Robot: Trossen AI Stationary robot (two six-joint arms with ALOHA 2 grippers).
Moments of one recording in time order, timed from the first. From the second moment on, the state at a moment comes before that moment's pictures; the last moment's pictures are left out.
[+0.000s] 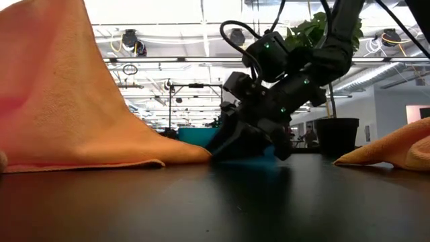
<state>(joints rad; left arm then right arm) -0.68 1.50 1.59 -1.50 -0.46 -0.85 -0.02 1.97 0.80 0.51 -0.08 -0.49</state>
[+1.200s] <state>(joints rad) -0.64 1.50 1.67 -1.57 -0.50 -0.80 0.20 1.21 0.80 0.09 0.28 -0.58</state>
